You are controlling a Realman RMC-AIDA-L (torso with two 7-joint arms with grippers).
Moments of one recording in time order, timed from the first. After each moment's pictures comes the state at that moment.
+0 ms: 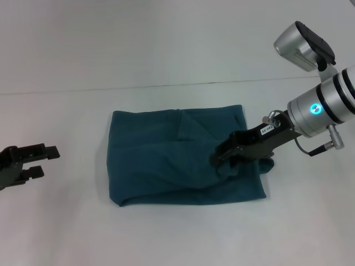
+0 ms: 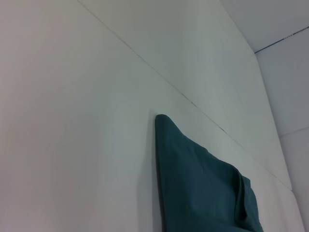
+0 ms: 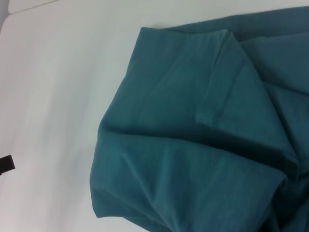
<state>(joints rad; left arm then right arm) -0.50 -2.07 0.46 0.94 2.28 1.53 -2.55 0.94 1.97 -0.85 -0.55 -2.44 -1.41 2.70</state>
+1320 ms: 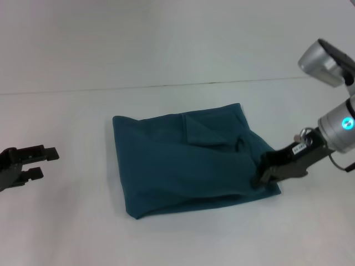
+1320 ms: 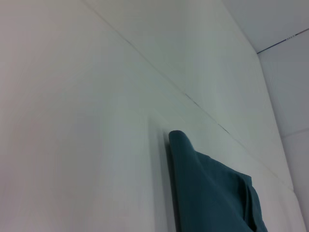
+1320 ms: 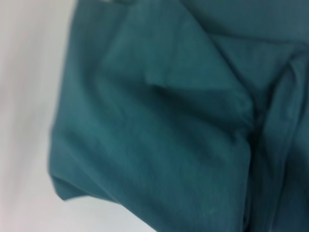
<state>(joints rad) -0.50 -2.07 0.46 0.93 2.28 1.52 -2.55 0.89 1.93 -0.85 -0.56 -2.52 -1.50 2.70</state>
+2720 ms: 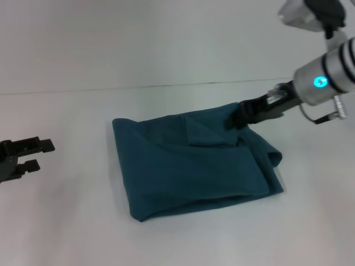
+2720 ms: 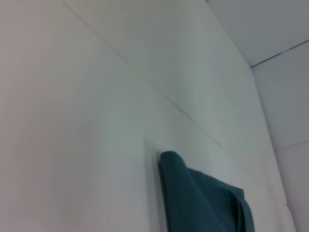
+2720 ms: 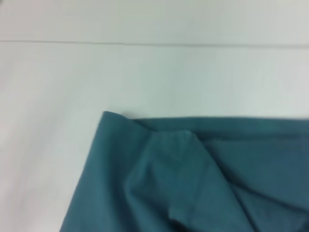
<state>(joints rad) -0.49 -2.07 0.45 0.94 2.25 1.51 -2.56 0.93 2.01 -0.87 -0.78 -2.55 -1.33 2.66</state>
